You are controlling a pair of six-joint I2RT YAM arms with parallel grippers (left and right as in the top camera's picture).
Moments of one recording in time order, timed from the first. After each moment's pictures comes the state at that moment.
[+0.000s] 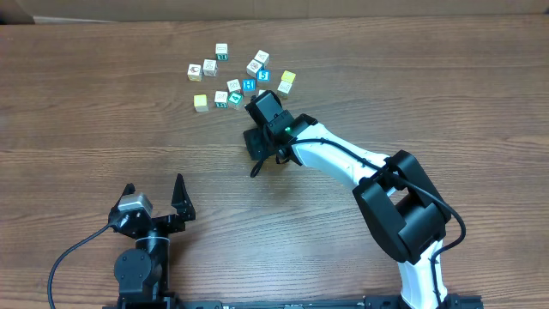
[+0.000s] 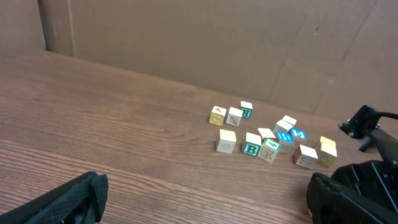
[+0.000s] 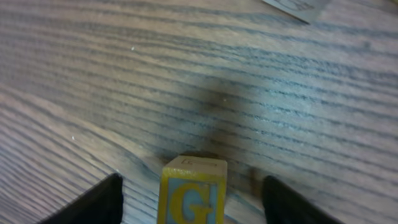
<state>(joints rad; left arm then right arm) 0.03 0.02 0.01 -0.07 -0.08 -0.23 0.68 2.11 1.46 -0.43 0.01 0.33</state>
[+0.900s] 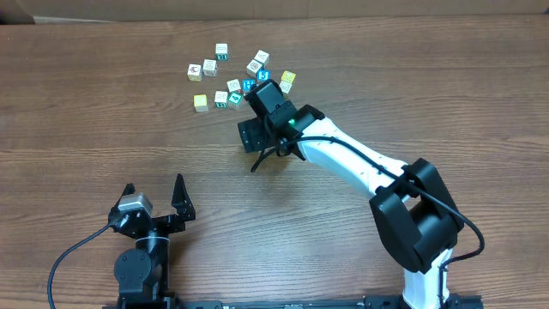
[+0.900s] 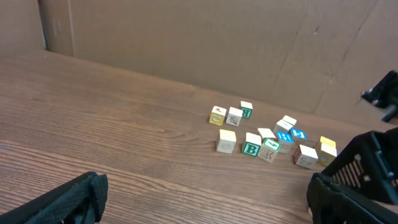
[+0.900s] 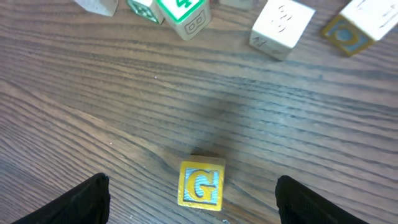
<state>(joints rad) 0.03 0.02 0.01 -0.07 -0.08 -0.23 0.68 2.03 1.52 -0.53 0.03 0.33</state>
